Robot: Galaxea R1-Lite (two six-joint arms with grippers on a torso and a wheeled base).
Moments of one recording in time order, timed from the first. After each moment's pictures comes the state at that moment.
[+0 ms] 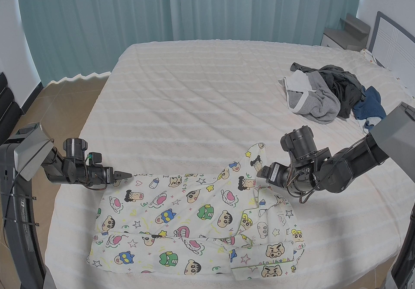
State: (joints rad) left arm 0.17 2.44 -1.23 -0.41 -0.60 0.04; right arm 0.50 2.10 -1.05 -0.24 -0.21 0.76
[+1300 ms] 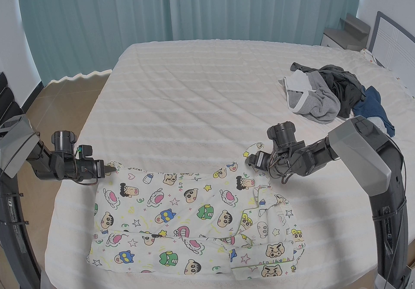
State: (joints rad) left arm 0.20 2.30 -1.11 -0.43 -0.65 0.03; right arm 0.38 2.50 -1.56 -0.21 -0.08 0.59
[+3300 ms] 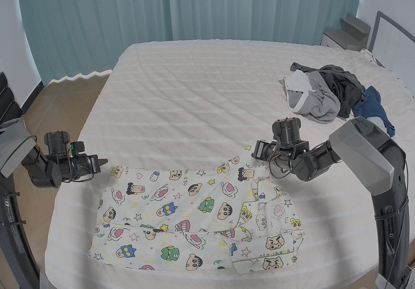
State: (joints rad) left arm 0.22 2.26 -0.98 -0.72 -0.55 -0.07; right arm 0.38 2.48 -1.47 -0.54 -0.11 0.46
